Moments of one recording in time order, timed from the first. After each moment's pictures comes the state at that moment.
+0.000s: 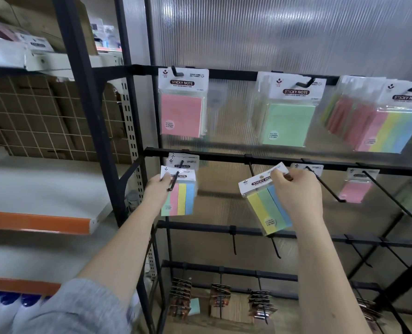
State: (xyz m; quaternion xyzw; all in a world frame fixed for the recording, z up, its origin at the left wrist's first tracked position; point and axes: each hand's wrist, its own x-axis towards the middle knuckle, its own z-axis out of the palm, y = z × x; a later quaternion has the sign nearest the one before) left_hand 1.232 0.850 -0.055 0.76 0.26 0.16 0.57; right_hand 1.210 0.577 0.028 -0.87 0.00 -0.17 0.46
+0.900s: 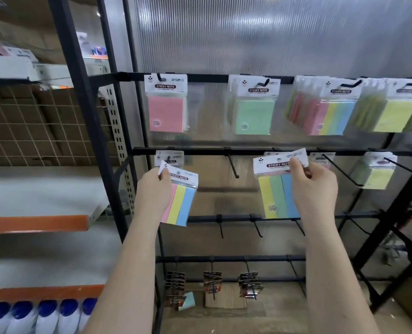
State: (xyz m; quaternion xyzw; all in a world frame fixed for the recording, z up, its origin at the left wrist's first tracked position) left_hand 1.132 0.781 0.002 0.84 0.20 0.27 0.43; right_hand 1.137 0.524 0.035 -0.79 0.05 -0.30 0.53
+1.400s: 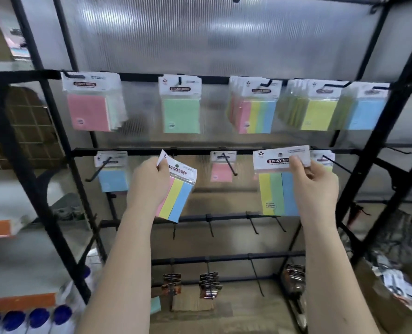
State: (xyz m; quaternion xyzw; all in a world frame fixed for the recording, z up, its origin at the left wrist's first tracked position) left_hand 1.154 0.630 0.024 0.87 0.13 0.27 0.39; right_hand 1.145 0.369 0.036 -0.75 0.04 -0.32 0.58
